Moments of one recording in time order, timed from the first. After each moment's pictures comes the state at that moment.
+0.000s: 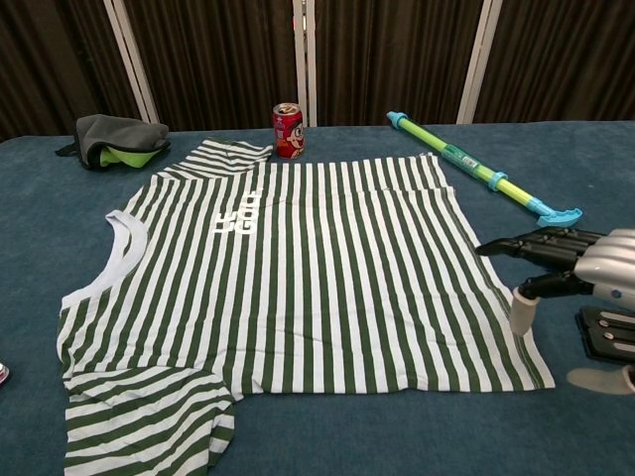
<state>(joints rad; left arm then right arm) -0.11 -1.08 -0.03 -1.85 1.53 1.47 0.19 0.39 -1.38 -0.02 -1.43 -1.88 1.13 -0.03</state>
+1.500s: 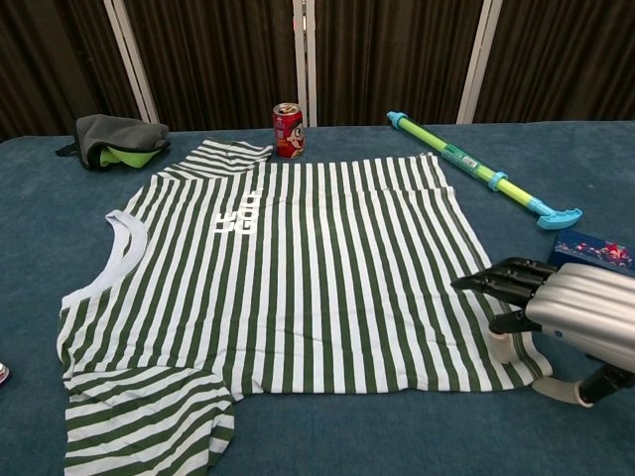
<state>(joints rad) -0.11 -1.07 -0.03 -1.85 1.53 1.46 0.17 0.44 -1.57 -0.08 -1.18 -1.83 1.15 -0.13</state>
